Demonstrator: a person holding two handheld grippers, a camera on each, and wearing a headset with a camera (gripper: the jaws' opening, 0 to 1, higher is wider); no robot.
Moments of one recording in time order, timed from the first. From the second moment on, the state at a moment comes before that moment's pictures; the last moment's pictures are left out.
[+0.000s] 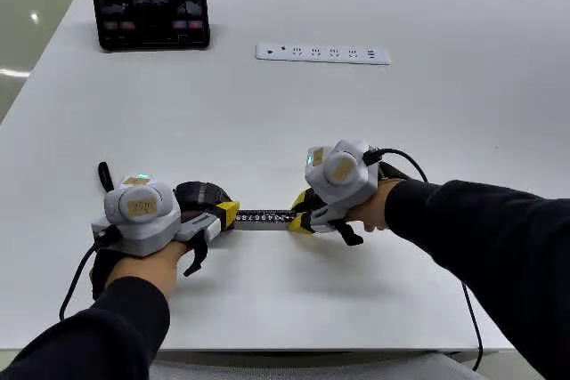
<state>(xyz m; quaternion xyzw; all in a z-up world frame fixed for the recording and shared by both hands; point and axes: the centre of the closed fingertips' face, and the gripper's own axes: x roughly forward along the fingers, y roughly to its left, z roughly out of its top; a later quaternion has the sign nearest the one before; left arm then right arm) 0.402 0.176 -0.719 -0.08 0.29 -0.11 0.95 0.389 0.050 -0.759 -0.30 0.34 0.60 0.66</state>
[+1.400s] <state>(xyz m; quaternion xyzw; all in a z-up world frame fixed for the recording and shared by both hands) 0.403 0.177 -0.720 -0.08 0.29 -0.11 0.95 0.386 0.090 -0.758 -0.26 0.31 0.63 0.66</state>
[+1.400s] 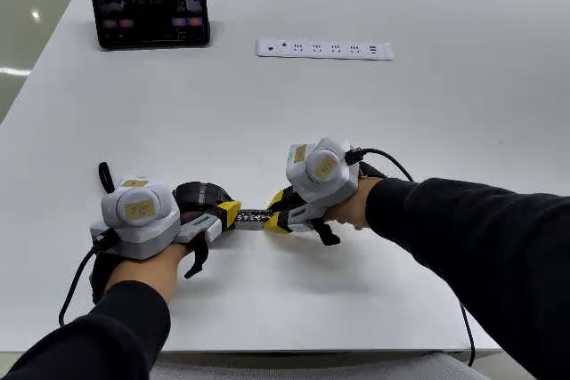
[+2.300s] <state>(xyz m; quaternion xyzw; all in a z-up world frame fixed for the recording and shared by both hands) 0.404 0.178 -0.721 -0.08 0.29 -0.11 0.95 0.384 0.113 -0.758 -0.26 0.30 0.64 0.66</state>
